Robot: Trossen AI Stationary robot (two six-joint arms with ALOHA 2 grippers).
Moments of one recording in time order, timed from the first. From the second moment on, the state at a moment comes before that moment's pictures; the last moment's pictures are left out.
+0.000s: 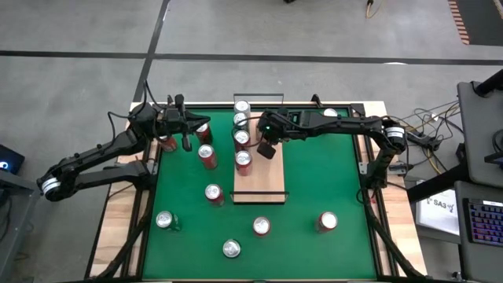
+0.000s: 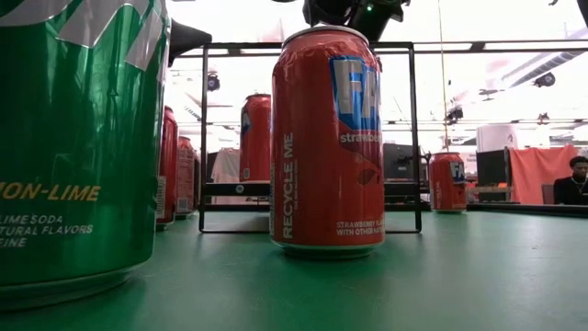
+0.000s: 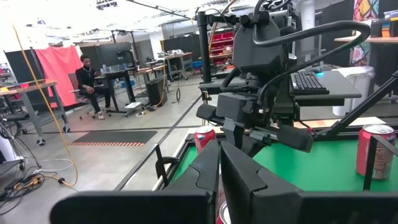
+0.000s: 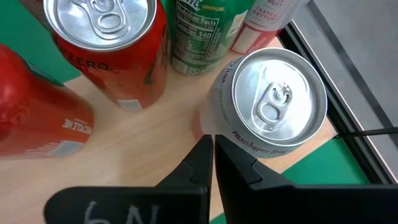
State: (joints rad) left arm 0.64 0.76 0.53 0.30 0.43 0.15; right arm -0.22 1.77 1.53 -0.74 0.24 0.15
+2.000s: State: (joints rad) left arm 0.64 0.76 0.53 0.26 0.43 0.19; right arm -0.23 1.79 1.52 -0.49 0.24 0.18
